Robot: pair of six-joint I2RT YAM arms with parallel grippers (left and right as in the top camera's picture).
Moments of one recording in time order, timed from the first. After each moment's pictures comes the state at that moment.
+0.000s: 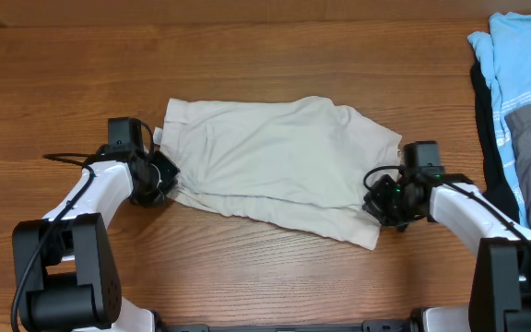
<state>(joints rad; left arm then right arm) 0.08 1.74 0.91 -0.56 0.25 -0.72 0.00 1.59 0.72 -0.55 -0.36 0.77</state>
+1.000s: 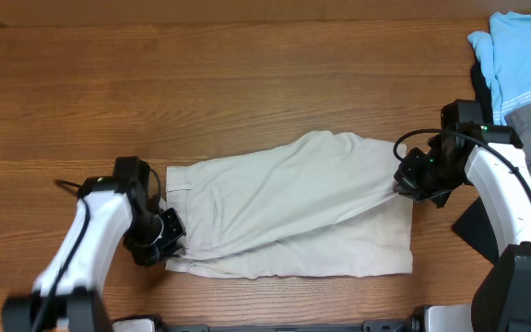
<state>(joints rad) 0.06 1.42 0.79 -1.12 0.27 -0.44 -0.11 1.59 1.14 -1.10 -0.30 0.53</state>
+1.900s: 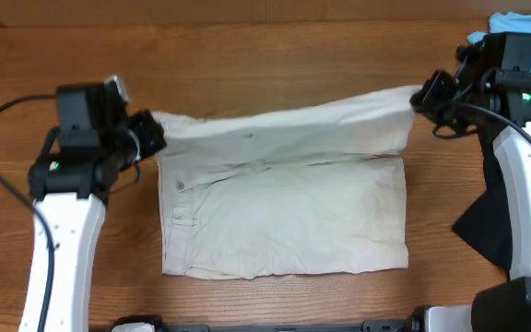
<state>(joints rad) 0.04 1.32 1.23 -0.76 0.25 -0.47 -0.11 1.58 1.52 -0.91 -0.36 0.44</state>
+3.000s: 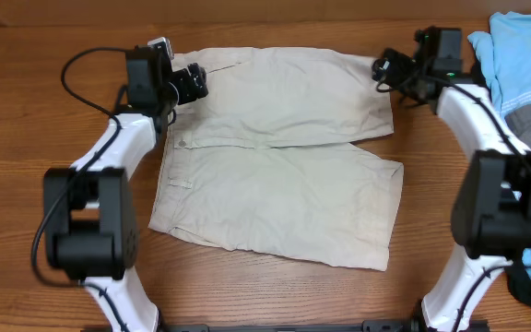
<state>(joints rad) -0.03 1.96 1.32 -0.06 0.19 -0.33 -0.07 2.04 1.56 -0.42 -0.23 0.40</state>
